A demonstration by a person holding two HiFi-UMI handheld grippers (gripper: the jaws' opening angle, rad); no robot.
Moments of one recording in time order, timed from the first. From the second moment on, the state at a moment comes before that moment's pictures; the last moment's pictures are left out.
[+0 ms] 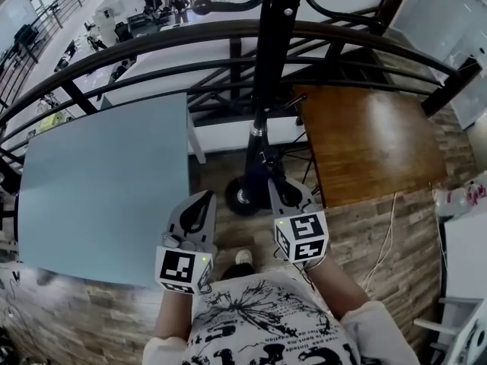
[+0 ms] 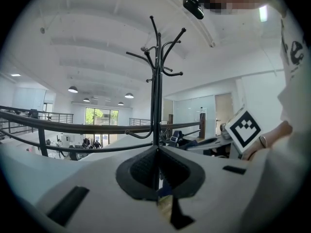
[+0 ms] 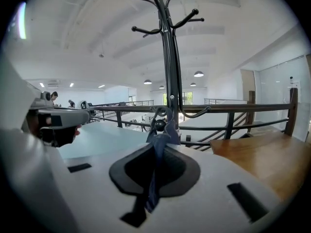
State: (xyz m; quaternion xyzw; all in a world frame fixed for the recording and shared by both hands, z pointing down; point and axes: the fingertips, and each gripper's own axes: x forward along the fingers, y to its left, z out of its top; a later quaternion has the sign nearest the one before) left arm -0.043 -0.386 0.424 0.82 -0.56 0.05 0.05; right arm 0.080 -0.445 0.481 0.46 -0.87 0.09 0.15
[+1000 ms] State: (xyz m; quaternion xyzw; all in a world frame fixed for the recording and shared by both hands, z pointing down) left arm 0.009 -0.245 0.381 0.81 -0.58 0.02 0.03; right arm 0.182 -0.281 0.451 0.47 -0.87 0.07 0.14
